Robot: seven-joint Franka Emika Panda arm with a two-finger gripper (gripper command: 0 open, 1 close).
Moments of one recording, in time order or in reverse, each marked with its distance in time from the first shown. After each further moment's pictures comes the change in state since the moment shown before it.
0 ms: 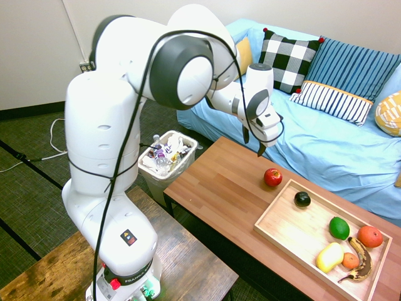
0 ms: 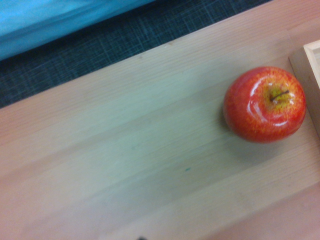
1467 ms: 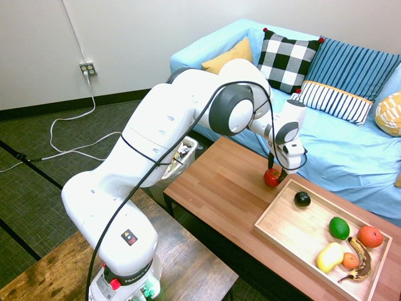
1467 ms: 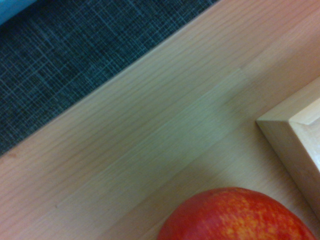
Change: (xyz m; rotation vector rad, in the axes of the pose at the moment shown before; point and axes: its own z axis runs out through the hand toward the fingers) arm 0.102 -0.038 0.155 -0.171 -0.060 0.194
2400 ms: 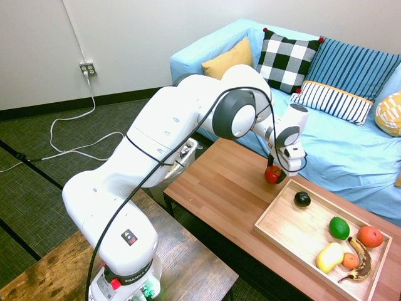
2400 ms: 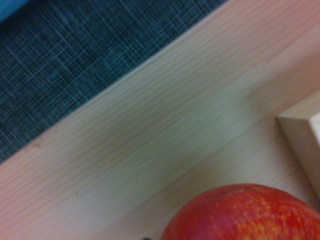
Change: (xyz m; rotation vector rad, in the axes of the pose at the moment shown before) arm 0.015 0.006 -0.019 0.044 -0.046 -0.025
